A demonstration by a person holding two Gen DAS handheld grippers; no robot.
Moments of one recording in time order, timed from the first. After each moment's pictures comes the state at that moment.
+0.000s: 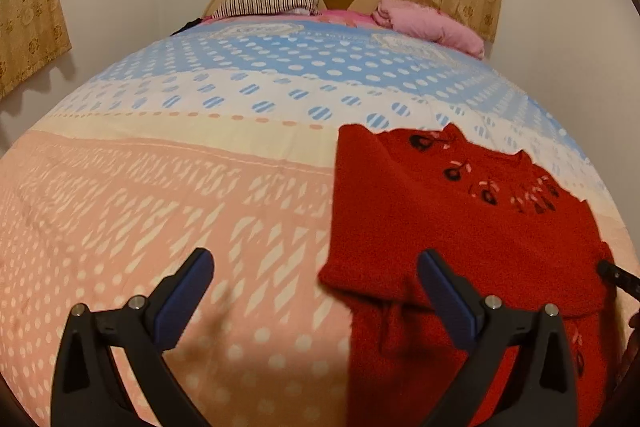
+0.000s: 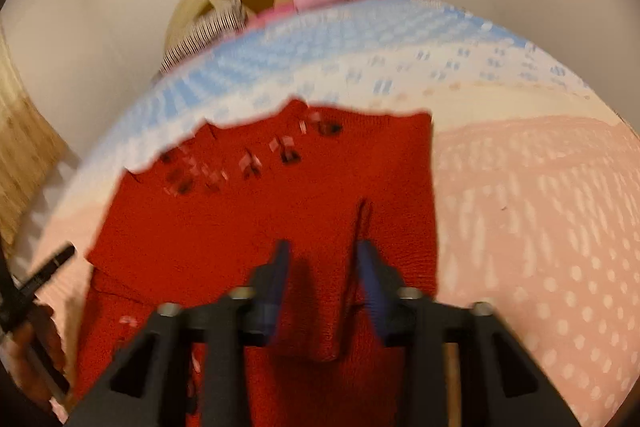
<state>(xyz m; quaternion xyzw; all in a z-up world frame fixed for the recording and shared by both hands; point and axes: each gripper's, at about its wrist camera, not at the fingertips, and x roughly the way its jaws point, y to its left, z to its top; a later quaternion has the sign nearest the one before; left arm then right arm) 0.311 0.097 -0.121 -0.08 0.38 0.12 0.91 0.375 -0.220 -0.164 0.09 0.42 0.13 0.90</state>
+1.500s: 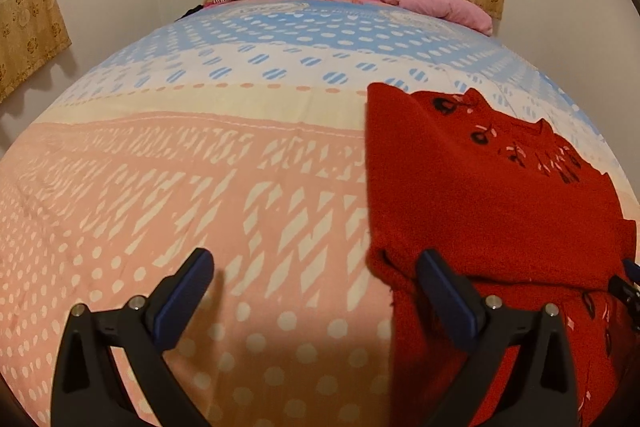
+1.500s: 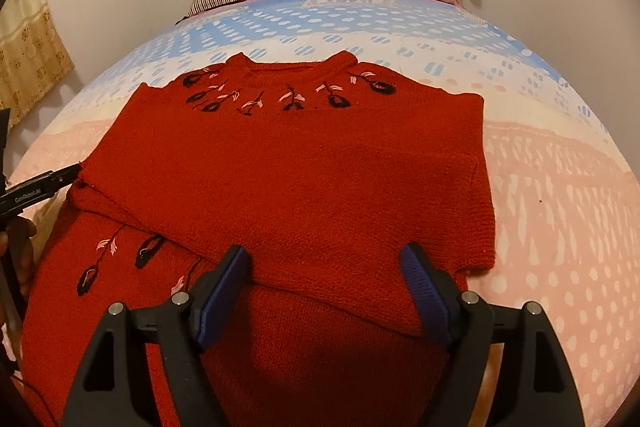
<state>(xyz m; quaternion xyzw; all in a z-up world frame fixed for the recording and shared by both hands) 0.299 0.105 -0.145 -0.07 0.40 0.13 0.90 0.343 -0.180 -0.185 -0.03 0.41 0.16 0.90</state>
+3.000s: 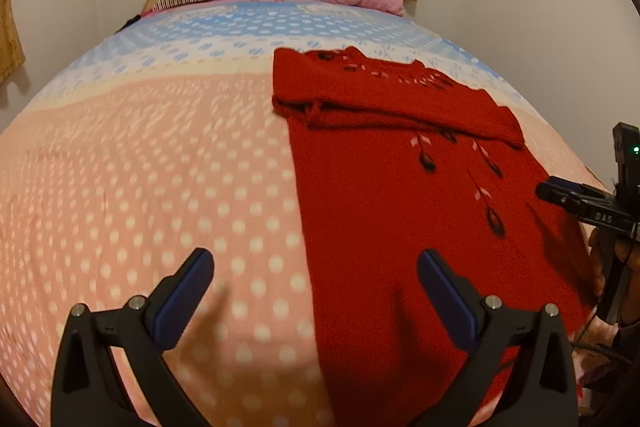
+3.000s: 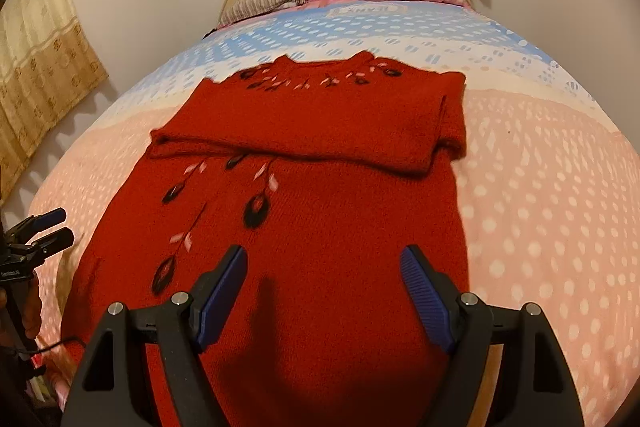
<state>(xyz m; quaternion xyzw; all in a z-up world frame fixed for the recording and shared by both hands) 0.140 0.057 -0.120 -0.06 0.41 -0.01 0.91 0.238 -0.210 -0.167 0.00 0.40 0.21 0.89</state>
